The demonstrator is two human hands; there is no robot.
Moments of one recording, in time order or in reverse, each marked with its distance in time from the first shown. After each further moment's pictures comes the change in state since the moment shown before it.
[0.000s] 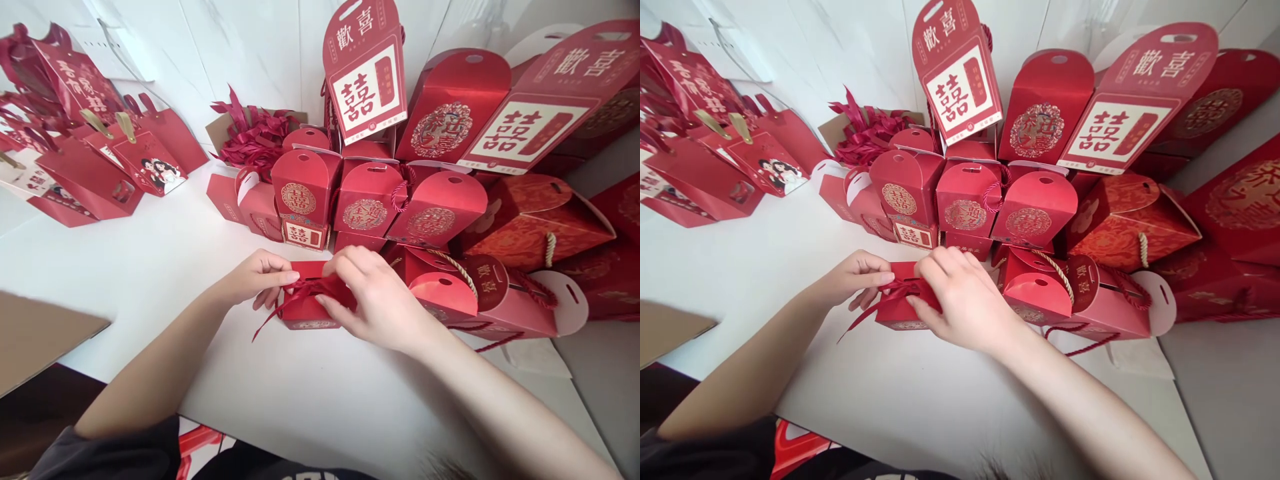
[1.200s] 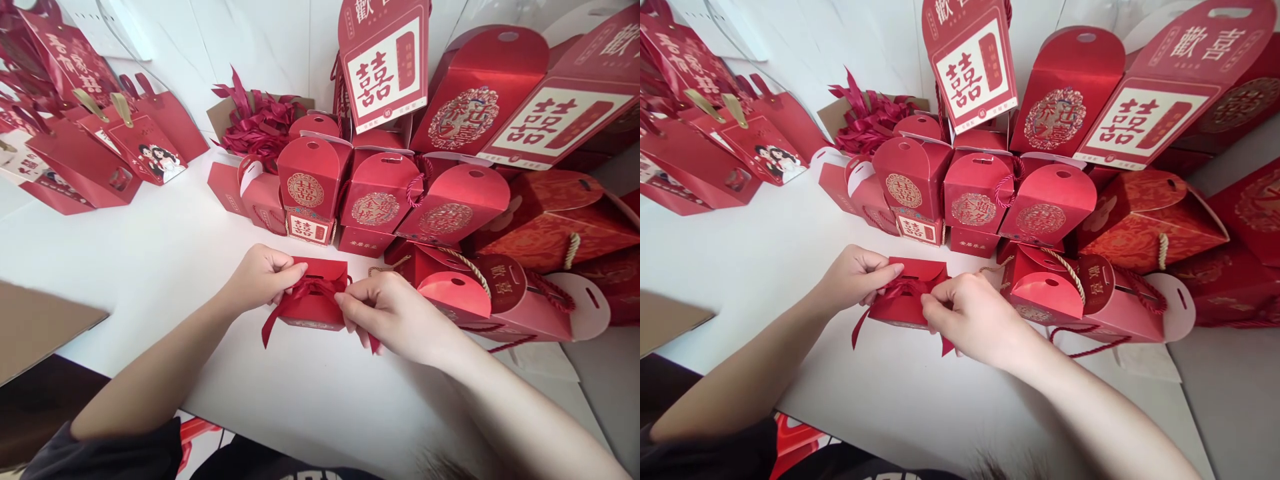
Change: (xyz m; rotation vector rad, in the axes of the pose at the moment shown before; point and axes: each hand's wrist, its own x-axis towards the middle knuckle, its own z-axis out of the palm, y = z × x) left_hand -0.006 0.009 0.027 0.210 0.391 0.058; right_hand -0.004 -0.013 -0.012 0.500 -0.424 0.532
